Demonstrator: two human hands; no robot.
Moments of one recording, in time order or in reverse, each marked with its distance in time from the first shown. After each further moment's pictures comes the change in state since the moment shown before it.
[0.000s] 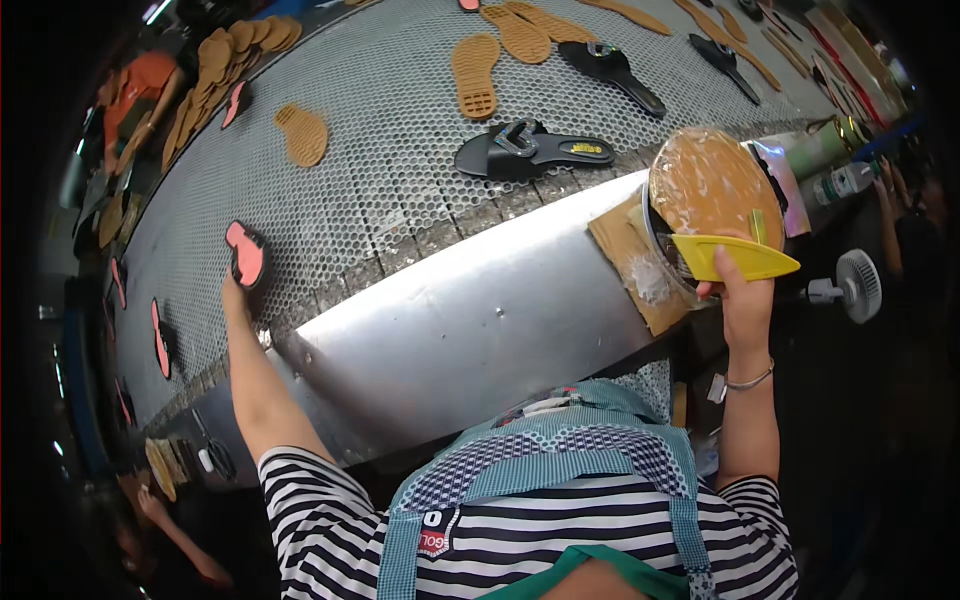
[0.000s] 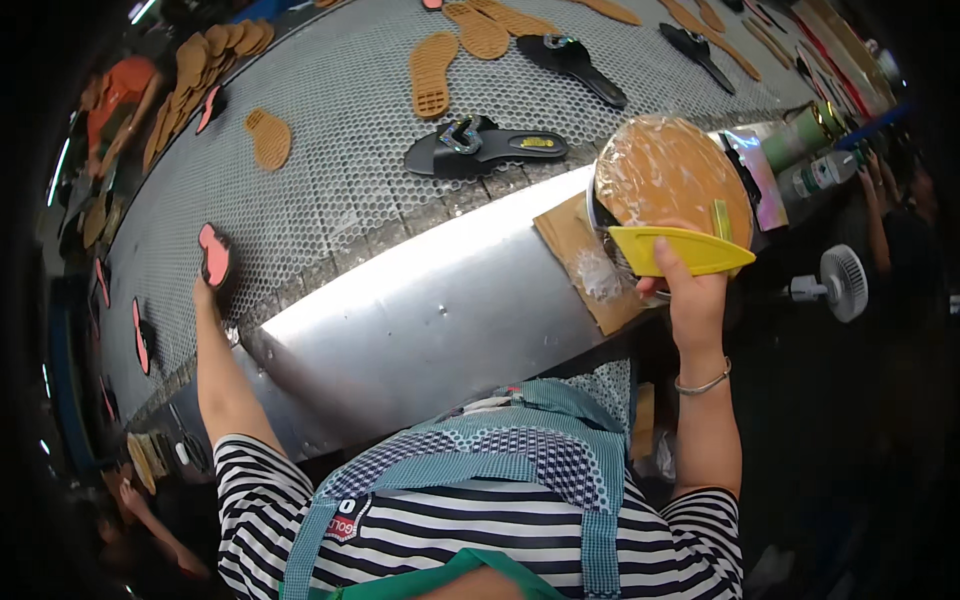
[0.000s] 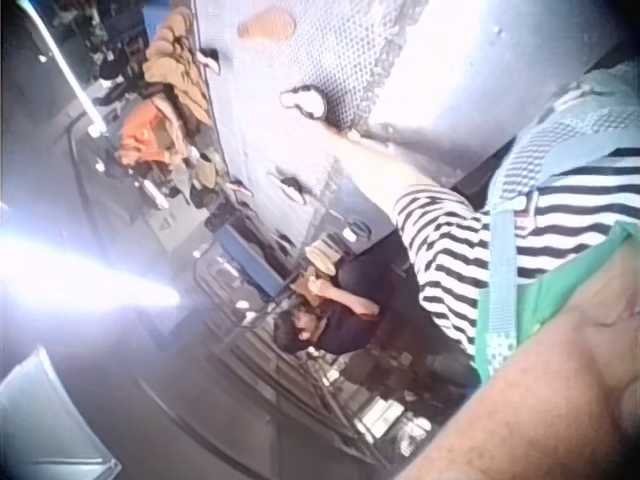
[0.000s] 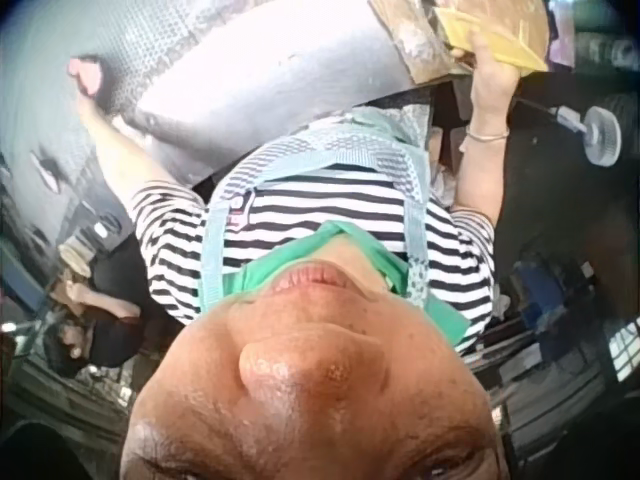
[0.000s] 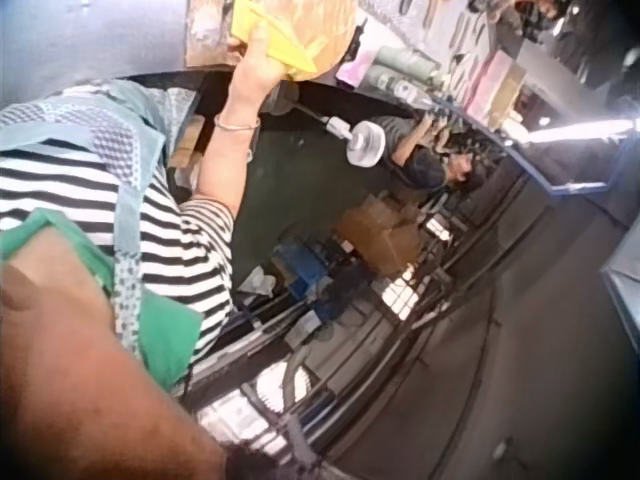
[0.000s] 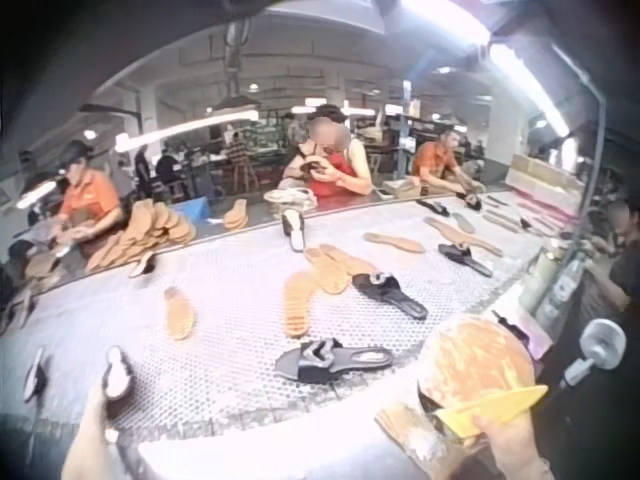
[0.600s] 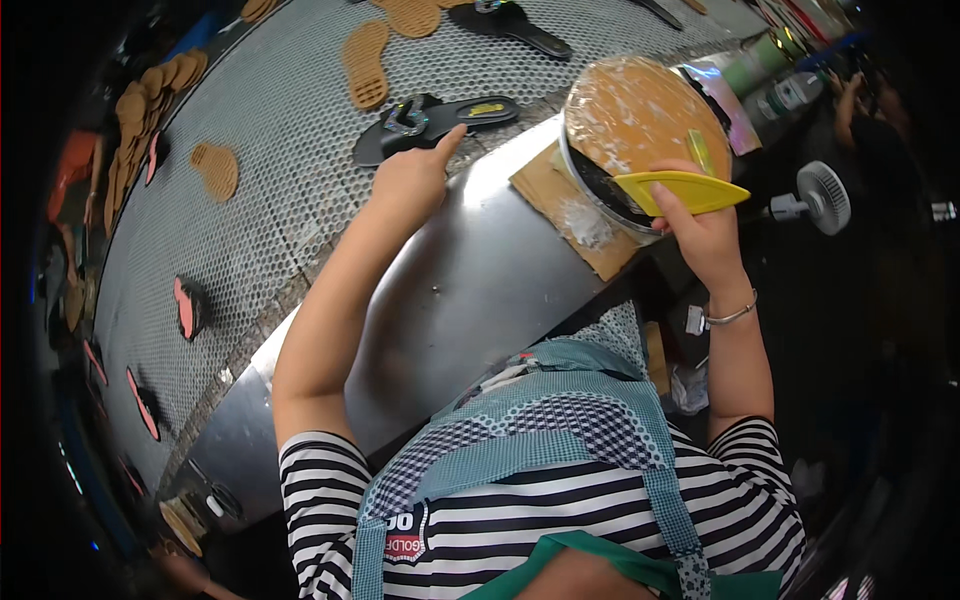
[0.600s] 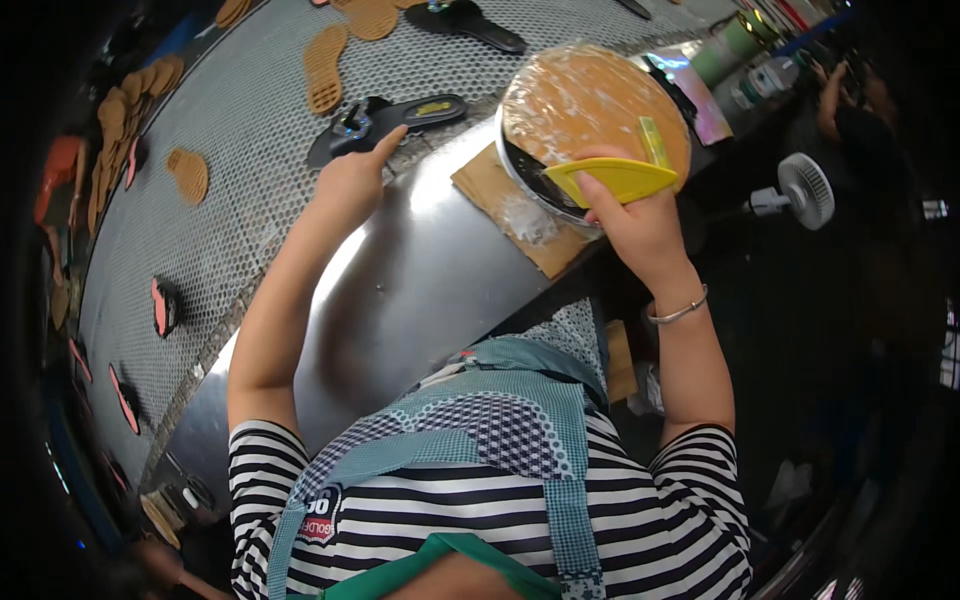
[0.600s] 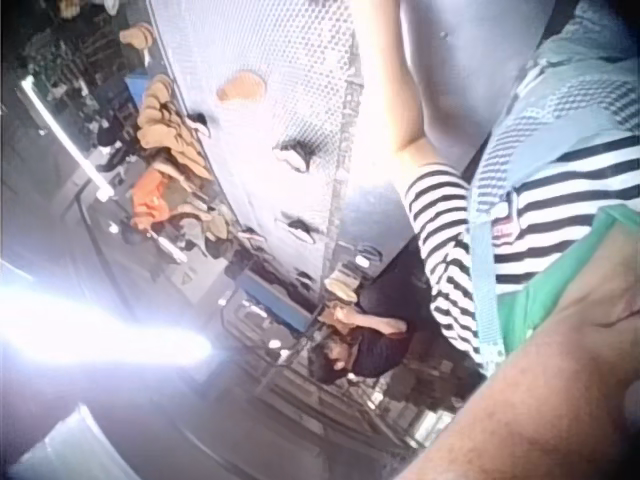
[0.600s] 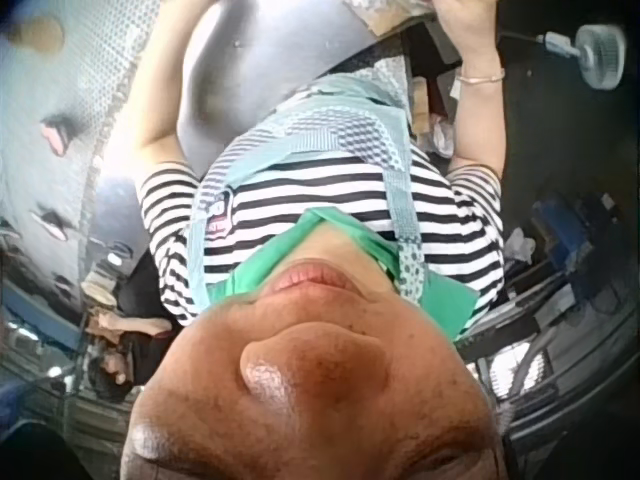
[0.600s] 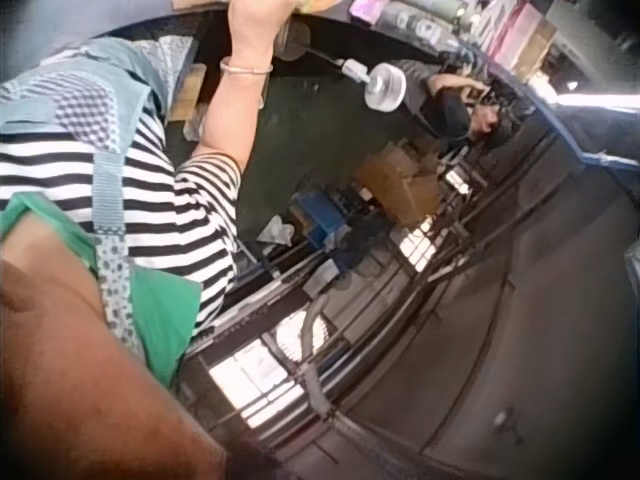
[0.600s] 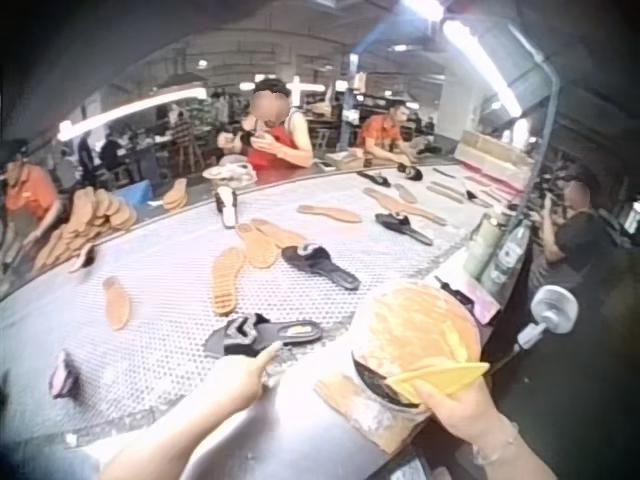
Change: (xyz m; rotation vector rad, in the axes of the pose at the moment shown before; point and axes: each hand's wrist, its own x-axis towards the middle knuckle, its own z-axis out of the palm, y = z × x) left_hand -0.316 0.285 0.341 0.963 -0.733 1.081; right_hand 0.002 -0.009 -0.028 -0.317 -0.075 -0.106
